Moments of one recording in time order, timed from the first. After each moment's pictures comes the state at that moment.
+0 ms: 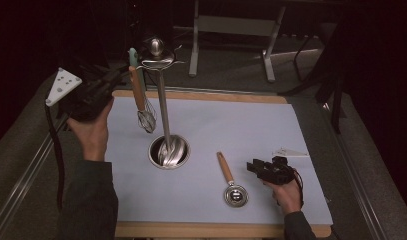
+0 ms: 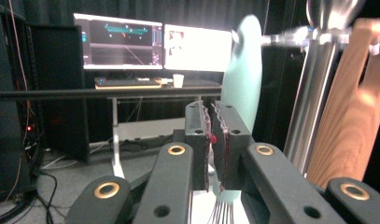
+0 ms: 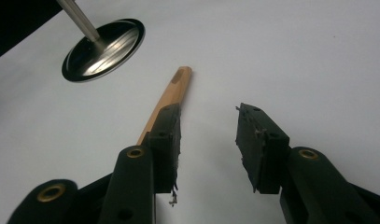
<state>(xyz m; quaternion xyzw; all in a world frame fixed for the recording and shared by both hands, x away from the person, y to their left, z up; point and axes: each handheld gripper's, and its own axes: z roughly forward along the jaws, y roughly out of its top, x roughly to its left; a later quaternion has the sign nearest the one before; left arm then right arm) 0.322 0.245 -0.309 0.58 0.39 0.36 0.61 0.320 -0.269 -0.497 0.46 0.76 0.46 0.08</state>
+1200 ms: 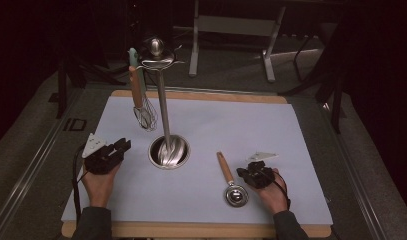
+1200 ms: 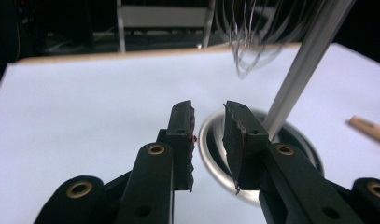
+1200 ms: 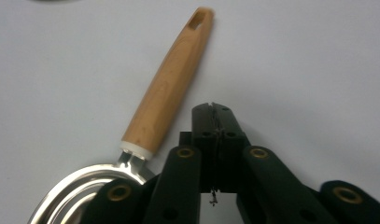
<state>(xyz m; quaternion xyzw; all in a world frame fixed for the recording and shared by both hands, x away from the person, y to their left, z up) 0.296 0.257 -0.490 0.67 0.49 0.26 0.49 0.319 -0.214 -0.514 0.41 0.84 0.33 0.13</state>
